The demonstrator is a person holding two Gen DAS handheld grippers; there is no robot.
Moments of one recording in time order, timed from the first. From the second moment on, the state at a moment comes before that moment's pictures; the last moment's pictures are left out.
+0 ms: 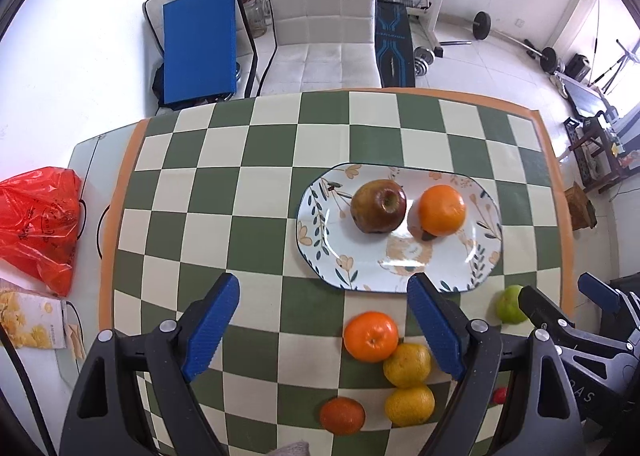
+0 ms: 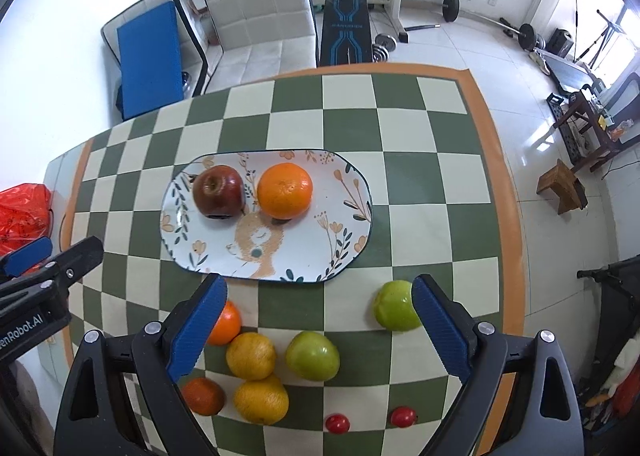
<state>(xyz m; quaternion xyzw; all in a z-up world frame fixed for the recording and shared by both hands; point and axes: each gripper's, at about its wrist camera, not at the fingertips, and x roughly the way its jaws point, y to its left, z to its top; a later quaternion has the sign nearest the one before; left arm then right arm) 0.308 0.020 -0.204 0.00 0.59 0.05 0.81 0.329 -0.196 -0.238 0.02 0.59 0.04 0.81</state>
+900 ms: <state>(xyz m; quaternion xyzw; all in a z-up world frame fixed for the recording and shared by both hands) 0.235 0.022 -0.153 0.00 0.54 0.06 0.84 0.254 -0.206 -0.192 0.08 0.56 0.06 0.82</state>
